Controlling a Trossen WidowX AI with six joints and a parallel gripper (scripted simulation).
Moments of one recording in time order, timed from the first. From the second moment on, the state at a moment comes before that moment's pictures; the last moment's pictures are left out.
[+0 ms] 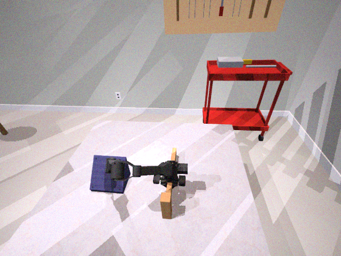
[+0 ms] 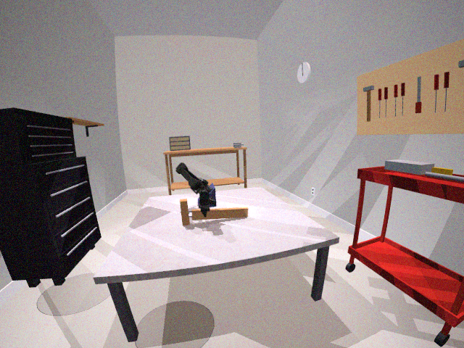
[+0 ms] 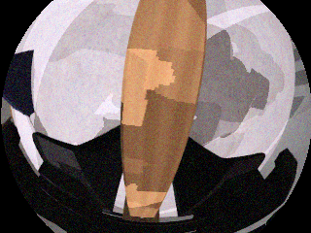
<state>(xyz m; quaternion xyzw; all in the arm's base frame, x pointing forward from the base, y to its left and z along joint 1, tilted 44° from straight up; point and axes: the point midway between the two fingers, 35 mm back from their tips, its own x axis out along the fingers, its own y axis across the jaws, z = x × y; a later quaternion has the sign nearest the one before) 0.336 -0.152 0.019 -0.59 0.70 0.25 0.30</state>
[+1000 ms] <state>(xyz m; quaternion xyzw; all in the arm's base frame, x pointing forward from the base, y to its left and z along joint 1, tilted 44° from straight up) 0.335 -0.154 0.022 -0.59 0.70 0.25 0.30</state>
